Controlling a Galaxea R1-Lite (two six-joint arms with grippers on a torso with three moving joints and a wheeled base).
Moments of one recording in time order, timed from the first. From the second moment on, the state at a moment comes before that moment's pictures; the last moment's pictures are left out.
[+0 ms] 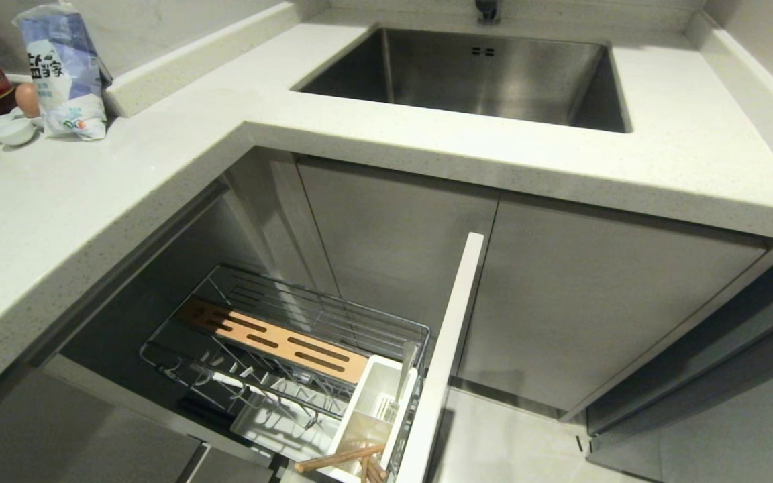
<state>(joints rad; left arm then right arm) 0.79 0.62 -0.61 0.00 0.17 -0.57 0.00 0.00 0.00 -0.08 0.00 0.02</state>
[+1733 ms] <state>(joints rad) 0.81 0.65 -0.54 -0.08 0.11 -0.60 0.00 0.00 0.00 -0.08 0.00 0.02</state>
